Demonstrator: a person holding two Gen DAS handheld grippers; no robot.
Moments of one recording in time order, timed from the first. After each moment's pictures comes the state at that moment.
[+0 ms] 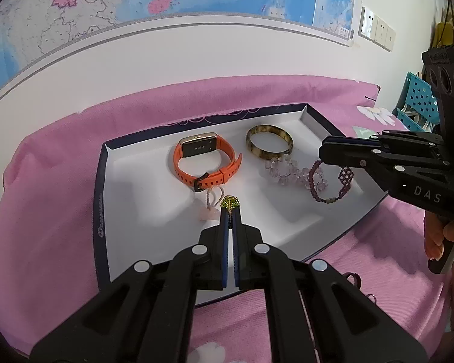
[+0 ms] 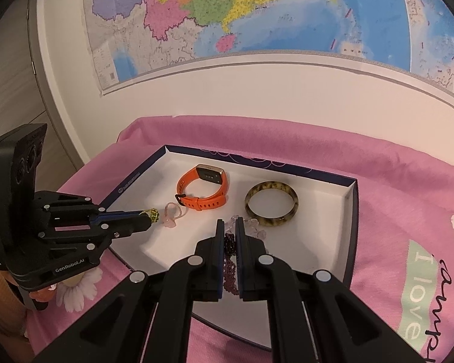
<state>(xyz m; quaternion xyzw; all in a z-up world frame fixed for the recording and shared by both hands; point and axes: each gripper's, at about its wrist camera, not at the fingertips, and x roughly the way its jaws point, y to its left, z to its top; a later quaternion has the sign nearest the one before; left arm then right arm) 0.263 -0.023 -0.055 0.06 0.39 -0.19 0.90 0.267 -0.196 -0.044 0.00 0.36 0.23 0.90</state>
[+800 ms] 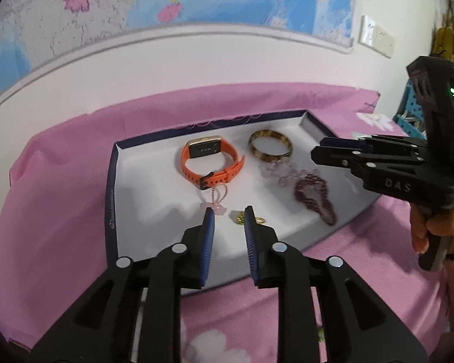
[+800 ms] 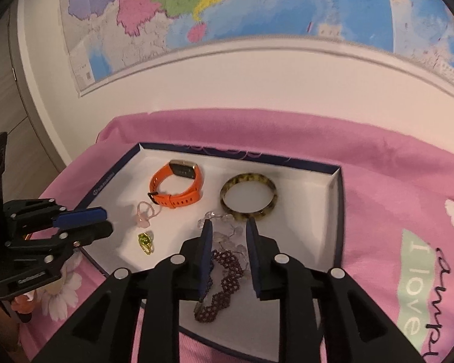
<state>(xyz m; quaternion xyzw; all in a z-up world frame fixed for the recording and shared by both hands) 0.243 -0.015 -0.044 0.06 0.37 -0.19 0.91 0.270 -0.207 -0.047 0.01 0.36 0.19 0.91</state>
